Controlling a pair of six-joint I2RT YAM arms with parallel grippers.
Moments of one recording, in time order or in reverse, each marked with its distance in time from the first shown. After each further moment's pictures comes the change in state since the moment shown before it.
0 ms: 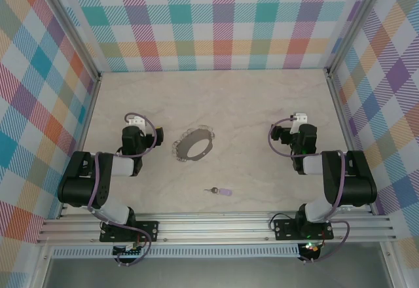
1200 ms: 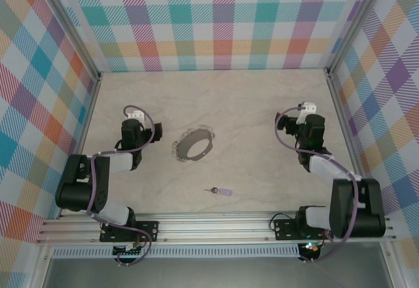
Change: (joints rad) left arm -0.002 -0.066 0.105 -0.207 -0.037 -0.006; right arm 0.000 -0.303 0.144 -0.380 0.035 0.095
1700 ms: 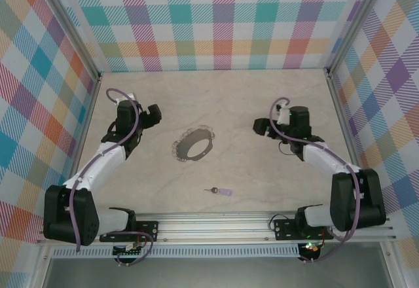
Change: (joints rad) left arm -0.103 -0.258 0.305 -0.663 -0.074 -0.375; right arm 0.187 0.135 0.170 -0.373 -0.417 0.221
